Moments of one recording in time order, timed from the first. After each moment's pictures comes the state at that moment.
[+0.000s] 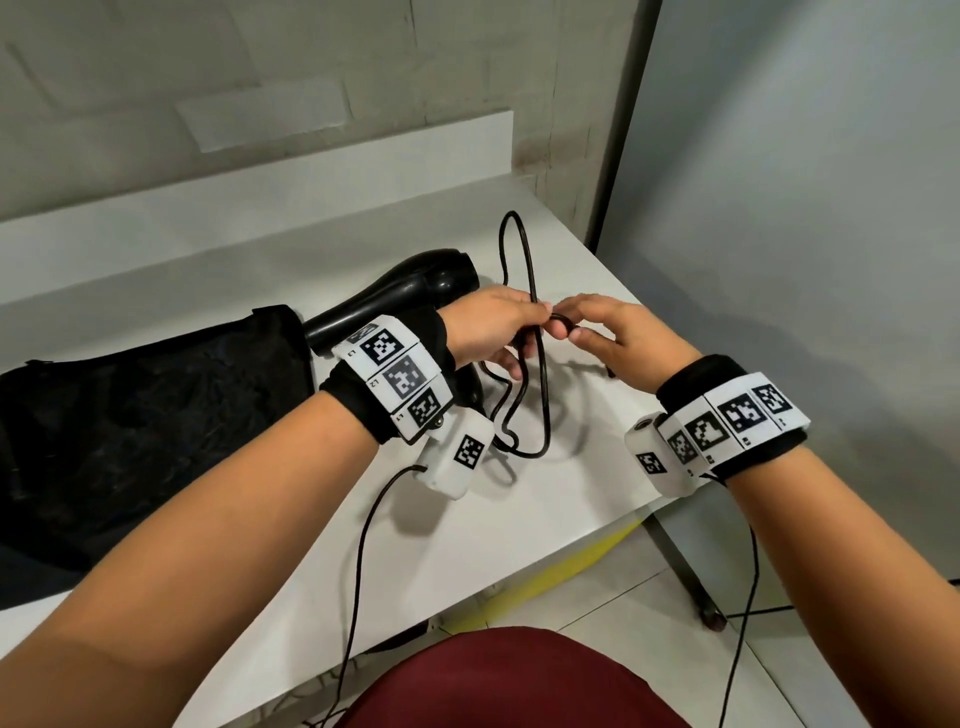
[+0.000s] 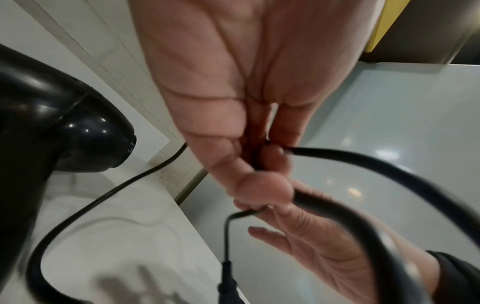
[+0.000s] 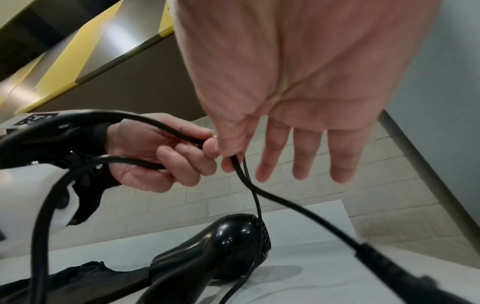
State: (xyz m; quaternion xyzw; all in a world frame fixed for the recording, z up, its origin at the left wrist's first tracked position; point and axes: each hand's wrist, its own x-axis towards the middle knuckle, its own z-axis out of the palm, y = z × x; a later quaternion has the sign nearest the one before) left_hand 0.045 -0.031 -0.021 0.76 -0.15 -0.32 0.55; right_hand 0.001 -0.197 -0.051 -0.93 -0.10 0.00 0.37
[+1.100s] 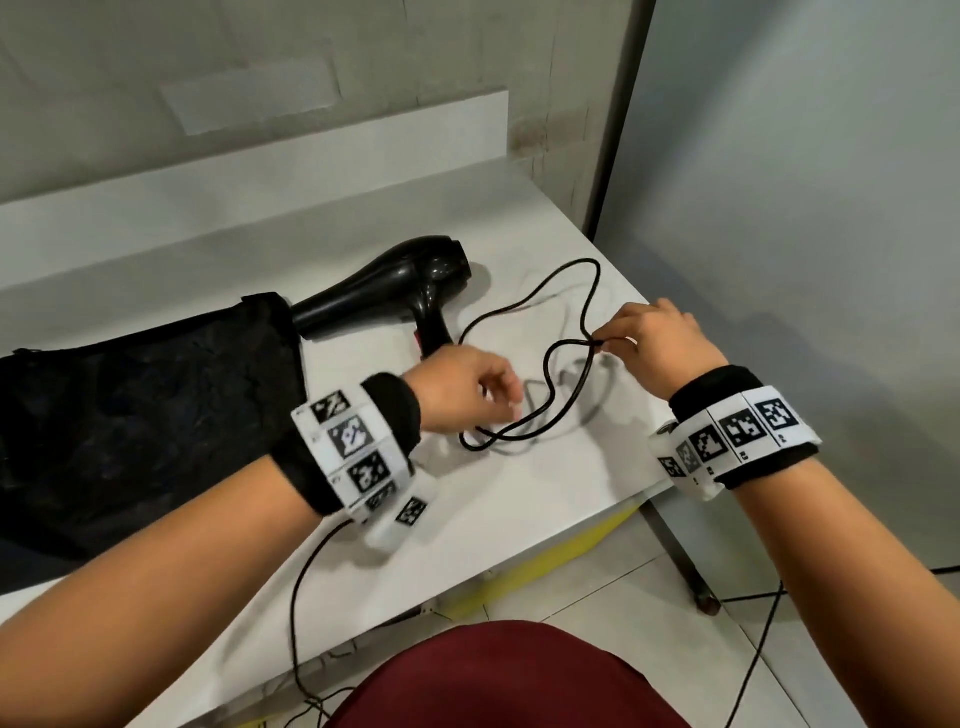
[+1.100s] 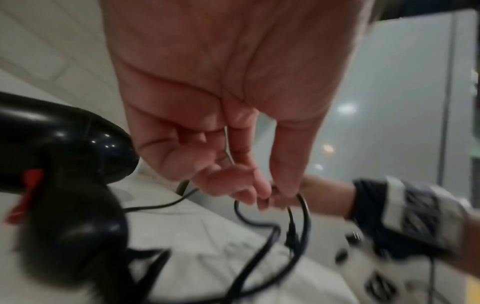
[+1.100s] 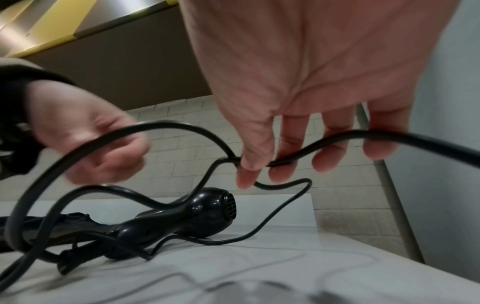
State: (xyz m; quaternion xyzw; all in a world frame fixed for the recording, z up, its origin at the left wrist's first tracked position) left_hand 0.011 -0.001 -0.049 0.89 -0.27 -0.24 0.27; right_hand -0.012 -0.222 -0.065 -0.99 0.01 0.00 0.15
